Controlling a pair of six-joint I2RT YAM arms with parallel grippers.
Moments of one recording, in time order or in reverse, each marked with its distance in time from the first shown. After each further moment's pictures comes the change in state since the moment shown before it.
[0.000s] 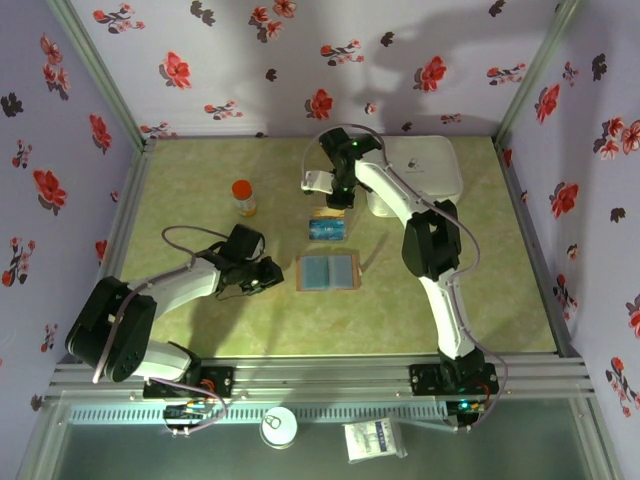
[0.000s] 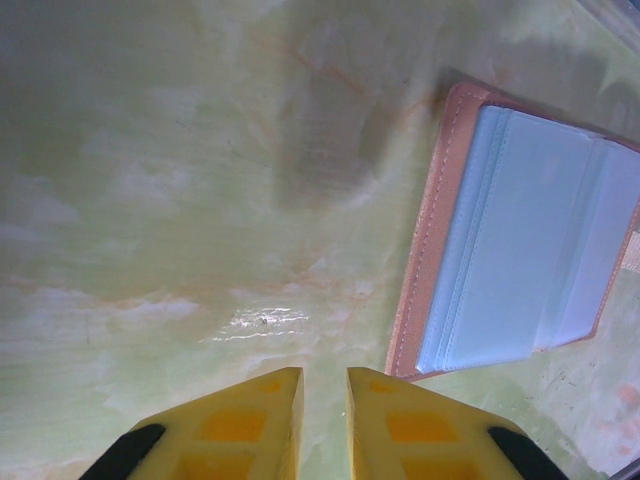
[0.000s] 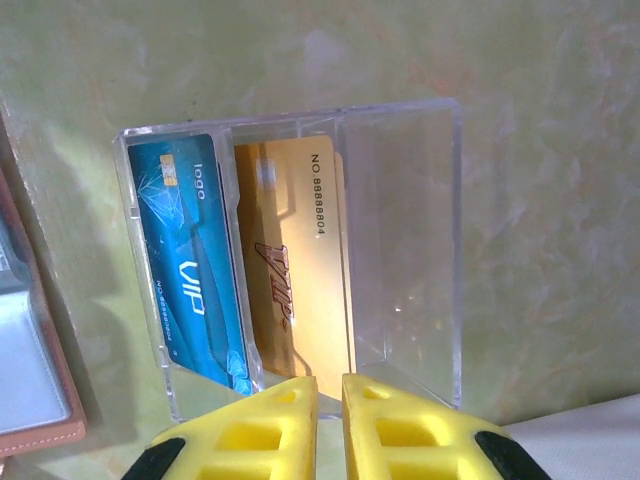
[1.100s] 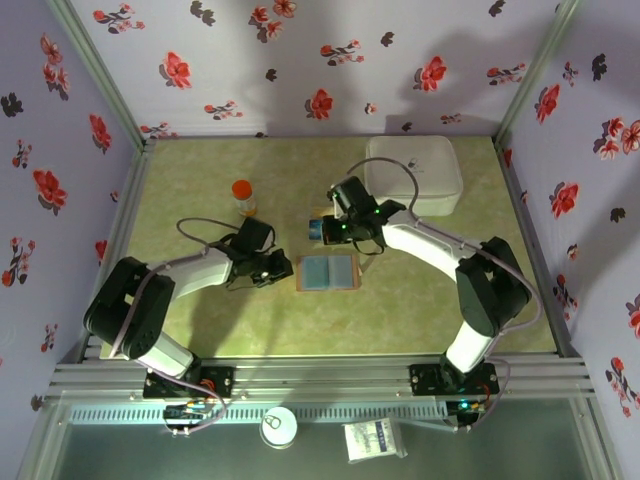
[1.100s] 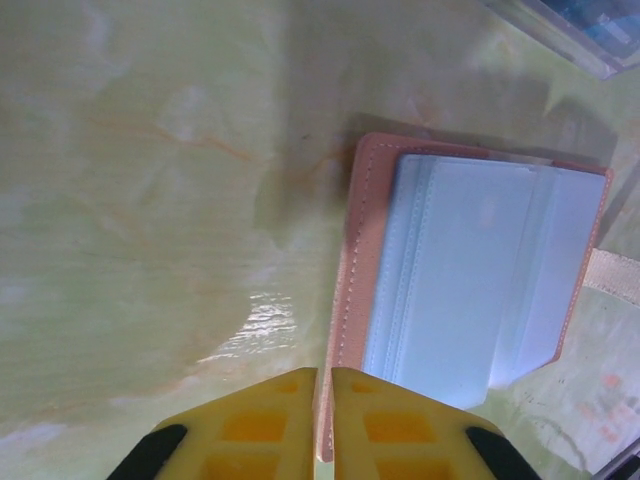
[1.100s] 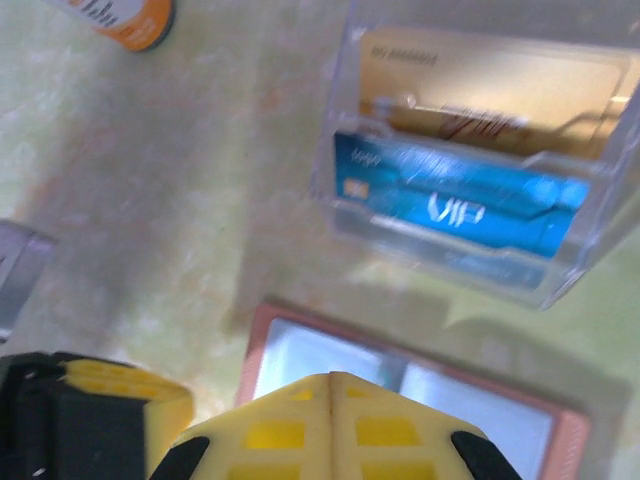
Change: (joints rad) left arm -0.024 0.141 0.086 0.083 0.047 0.019; right arm 0.138 -0.601 -0.968 0.727 -0.059 1.441
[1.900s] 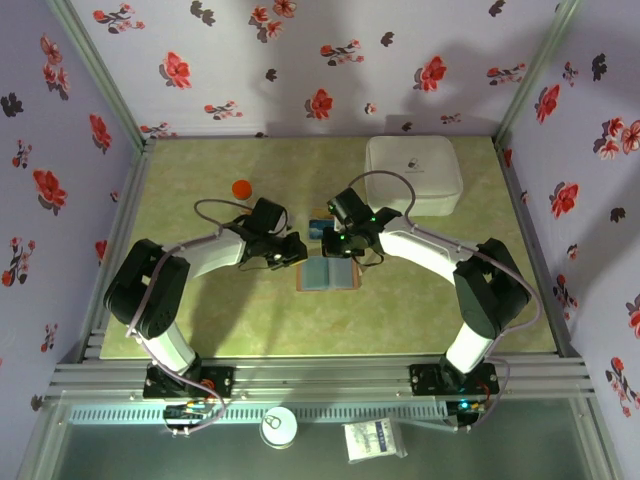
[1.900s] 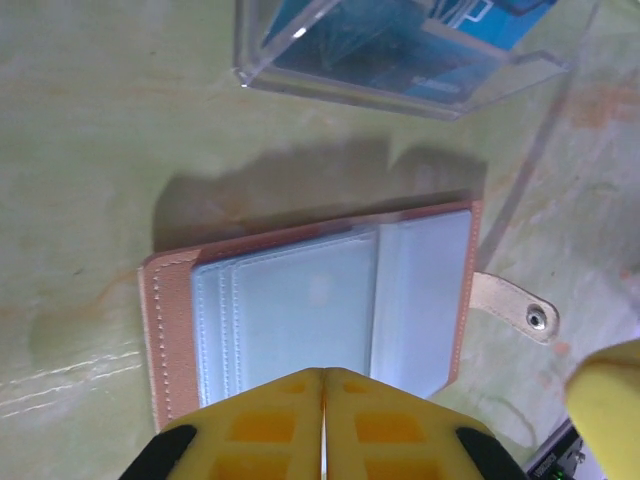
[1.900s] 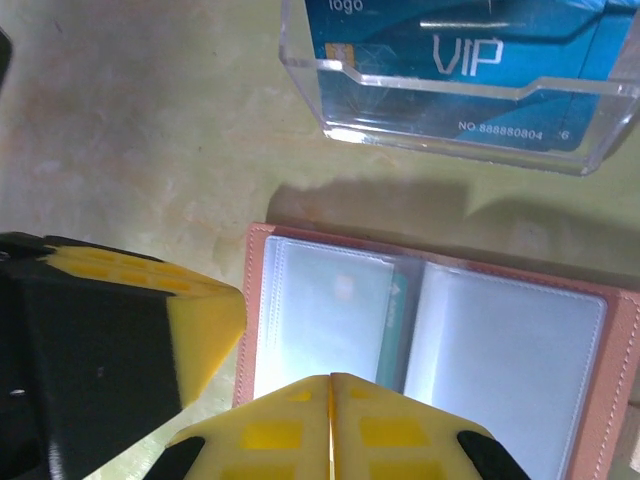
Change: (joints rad) left arm -0.009 0.139 0.209 -0.026 0.100 0.053; right arm 0.035 -0.003 -0.044 -0.063 -0.029 0.120
